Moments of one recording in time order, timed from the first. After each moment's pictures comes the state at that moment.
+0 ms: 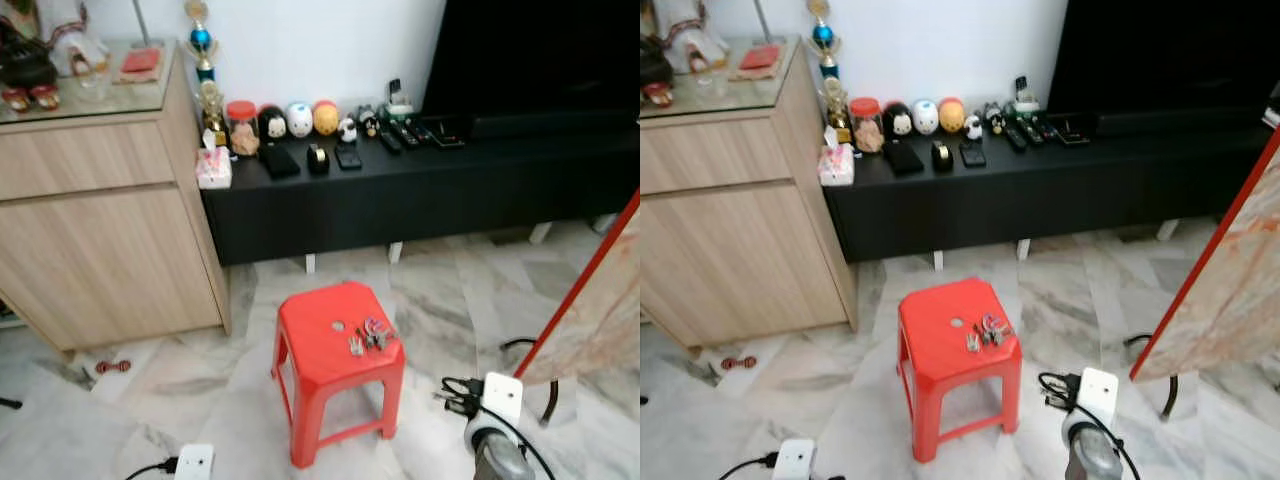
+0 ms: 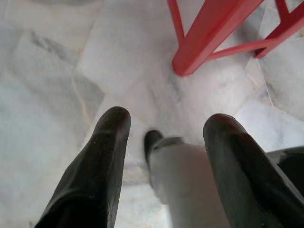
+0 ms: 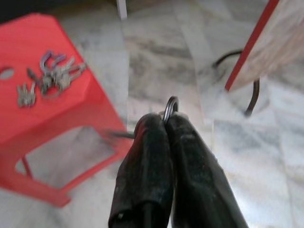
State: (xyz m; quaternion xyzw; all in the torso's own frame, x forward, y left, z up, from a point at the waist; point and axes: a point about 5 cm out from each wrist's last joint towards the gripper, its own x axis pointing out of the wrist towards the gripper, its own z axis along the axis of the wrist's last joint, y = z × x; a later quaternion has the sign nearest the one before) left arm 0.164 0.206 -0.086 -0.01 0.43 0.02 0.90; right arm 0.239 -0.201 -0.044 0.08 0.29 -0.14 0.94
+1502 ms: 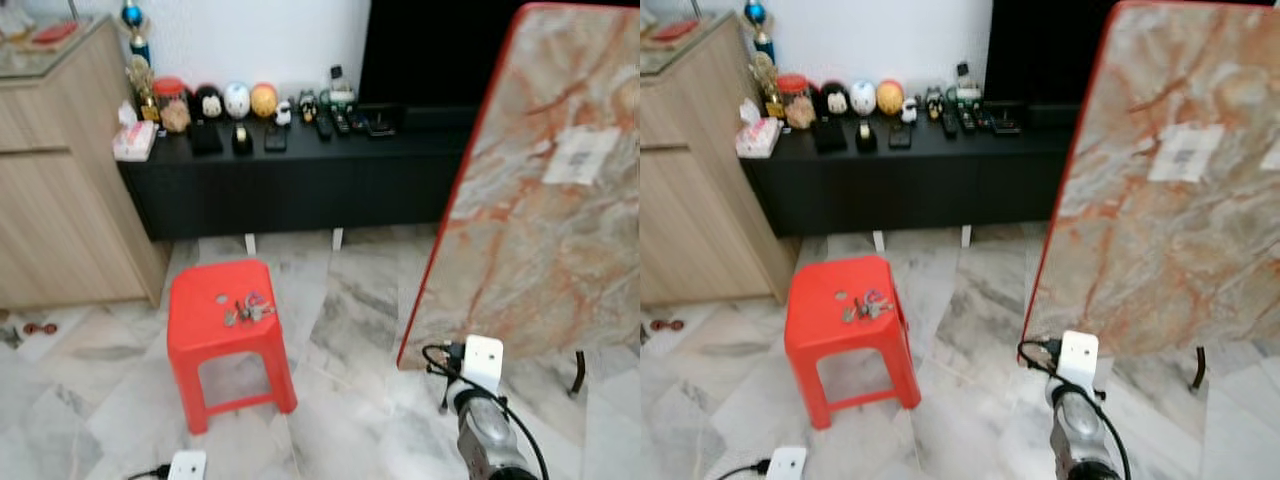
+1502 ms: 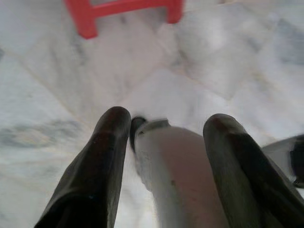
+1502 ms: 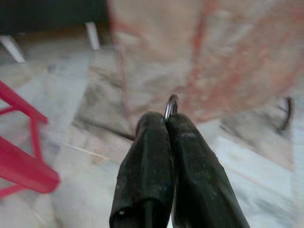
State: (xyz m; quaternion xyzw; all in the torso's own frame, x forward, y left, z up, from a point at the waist) left arm 0.153 0.200 -0.091 0.00 0.45 0.00 0.90; right arm 0.261 -0.197 -0.024 0.04 0.24 -0.11 0.96
